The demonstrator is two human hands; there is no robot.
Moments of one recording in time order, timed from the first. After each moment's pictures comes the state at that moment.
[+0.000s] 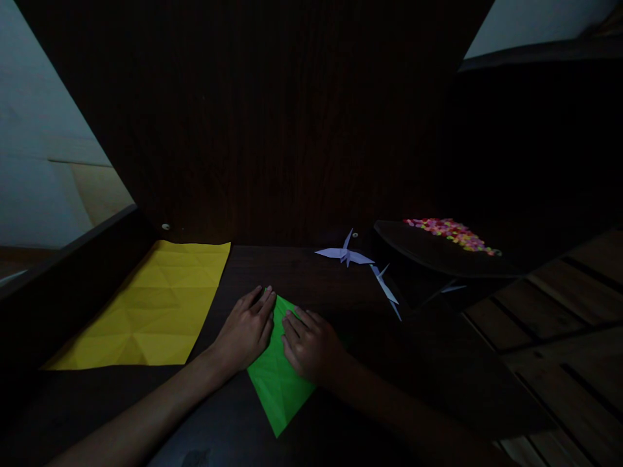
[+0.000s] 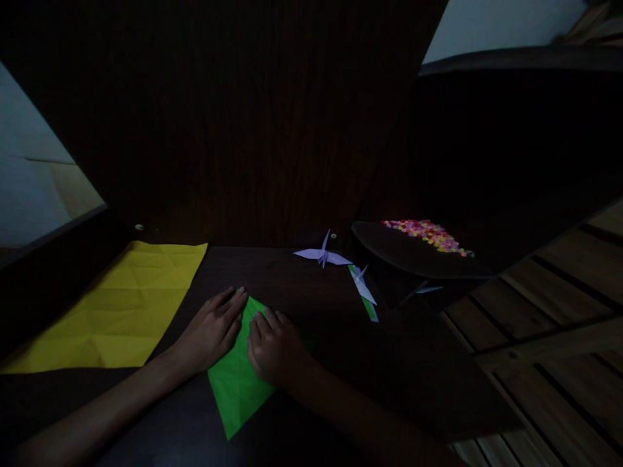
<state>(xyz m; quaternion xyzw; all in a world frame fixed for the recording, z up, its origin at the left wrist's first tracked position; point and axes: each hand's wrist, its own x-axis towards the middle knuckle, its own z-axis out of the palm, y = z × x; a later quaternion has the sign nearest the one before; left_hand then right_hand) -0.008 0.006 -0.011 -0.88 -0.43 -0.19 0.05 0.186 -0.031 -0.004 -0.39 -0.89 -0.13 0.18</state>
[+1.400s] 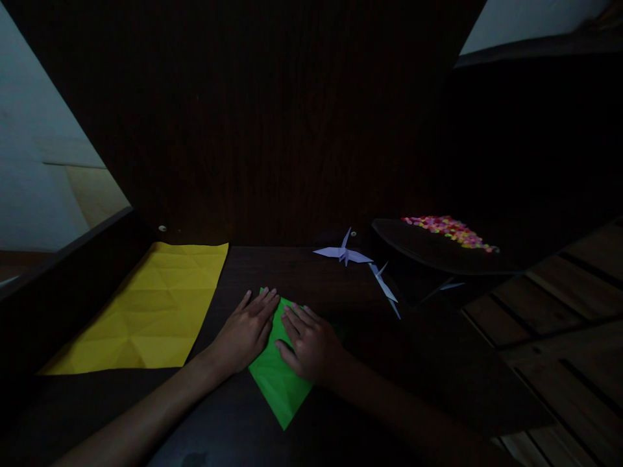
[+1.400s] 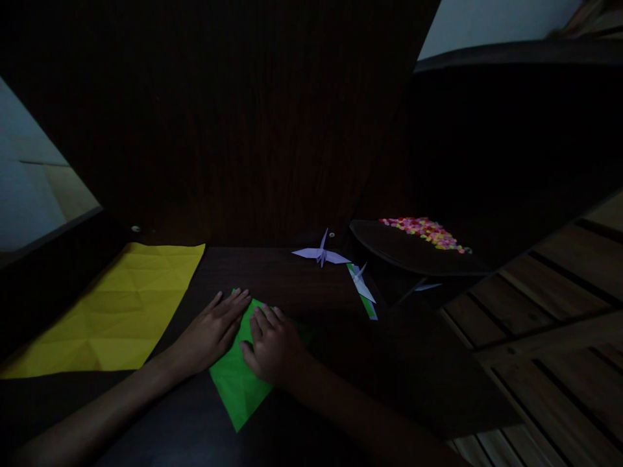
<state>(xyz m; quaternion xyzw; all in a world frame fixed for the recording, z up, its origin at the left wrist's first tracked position) -0.012 0.007 -0.009 -0.90 -0.40 -0.16 -0.01 0.188 -0.029 -0.009 -0.40 -0.89 -0.08 0.21</state>
